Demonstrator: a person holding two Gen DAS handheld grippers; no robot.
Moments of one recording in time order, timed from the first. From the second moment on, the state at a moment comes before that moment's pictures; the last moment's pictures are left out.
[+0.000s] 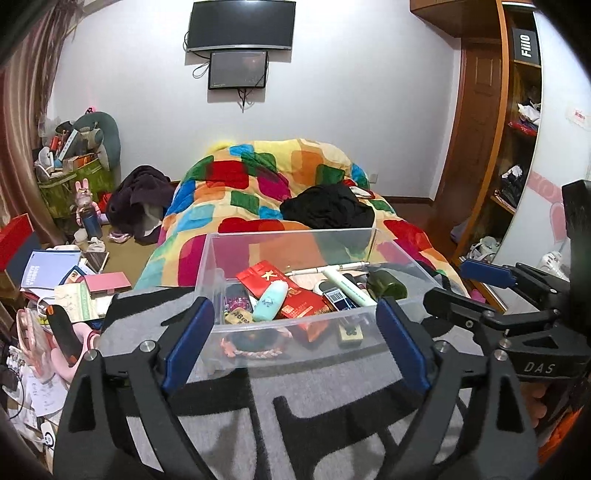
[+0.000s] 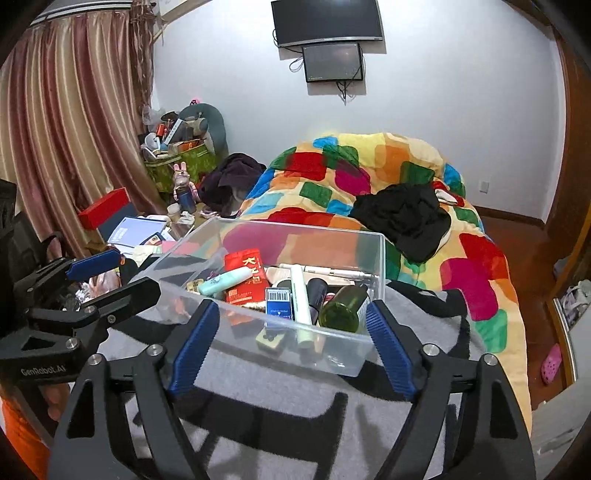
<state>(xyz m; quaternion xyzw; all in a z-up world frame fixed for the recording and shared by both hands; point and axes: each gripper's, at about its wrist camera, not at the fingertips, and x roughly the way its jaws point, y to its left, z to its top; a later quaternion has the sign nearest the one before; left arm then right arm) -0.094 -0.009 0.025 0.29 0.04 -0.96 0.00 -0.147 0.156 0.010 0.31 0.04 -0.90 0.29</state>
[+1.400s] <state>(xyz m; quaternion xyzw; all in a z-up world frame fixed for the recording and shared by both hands) -0.079 -0.006 0.007 0.31 0.06 -0.95 0.00 -0.127 0.169 -0.003 0.32 0.03 -0.90 0.30</state>
